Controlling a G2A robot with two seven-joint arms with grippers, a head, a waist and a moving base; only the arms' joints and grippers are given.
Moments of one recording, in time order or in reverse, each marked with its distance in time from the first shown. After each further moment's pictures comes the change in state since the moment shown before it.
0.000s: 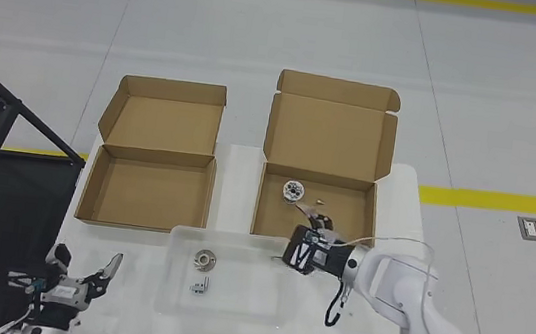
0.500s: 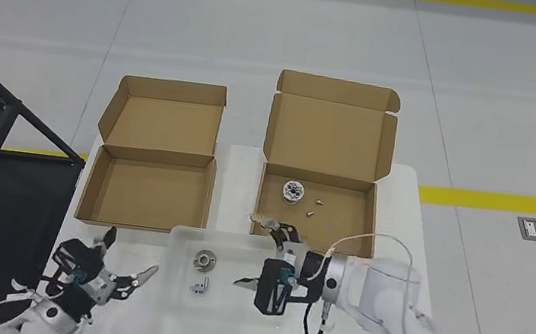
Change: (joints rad) left arm -0.105 0.047 -0.052 -0.087 0.170 -0.531 -0.157; right arm 0.031 -0.002 -0.109 -0.117 -0.140 -0.098 -0.238
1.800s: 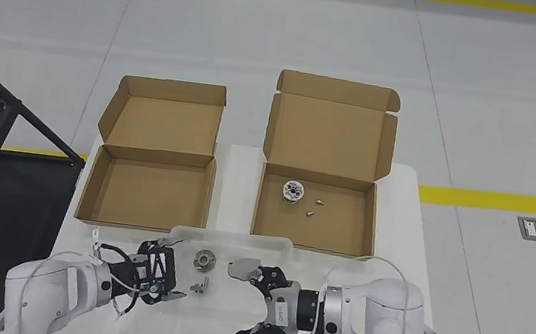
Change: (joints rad) left arm -0.346 0.160 0.271 0.096 0.448 -0.415 0.032; right arm -0.078 0.045 0.002 -0.141 -0.206 -0.155 -0.169
